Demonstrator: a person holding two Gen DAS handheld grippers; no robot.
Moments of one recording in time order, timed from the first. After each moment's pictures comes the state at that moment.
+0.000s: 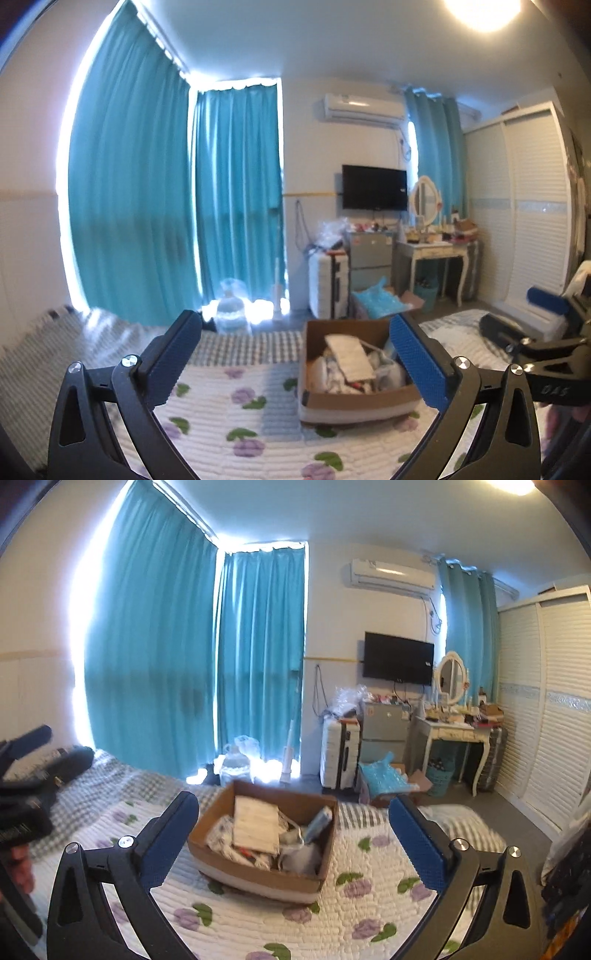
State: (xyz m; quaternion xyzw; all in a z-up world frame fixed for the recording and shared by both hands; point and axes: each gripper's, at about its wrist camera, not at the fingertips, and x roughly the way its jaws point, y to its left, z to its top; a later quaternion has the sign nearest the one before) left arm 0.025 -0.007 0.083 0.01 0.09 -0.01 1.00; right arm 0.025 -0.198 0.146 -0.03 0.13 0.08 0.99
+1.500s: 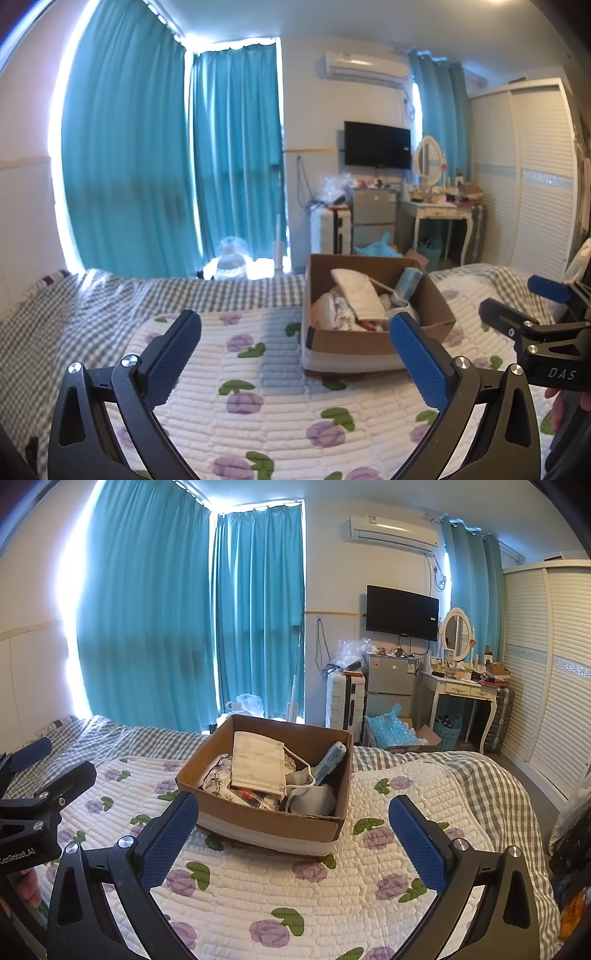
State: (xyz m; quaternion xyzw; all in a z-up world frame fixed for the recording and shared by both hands) left arm 0.039 -0.007 0.027 0.02 0.16 0.00 0.99; right arm 0.053 -0.198 0.072 -0.01 0.21 0.08 0.97
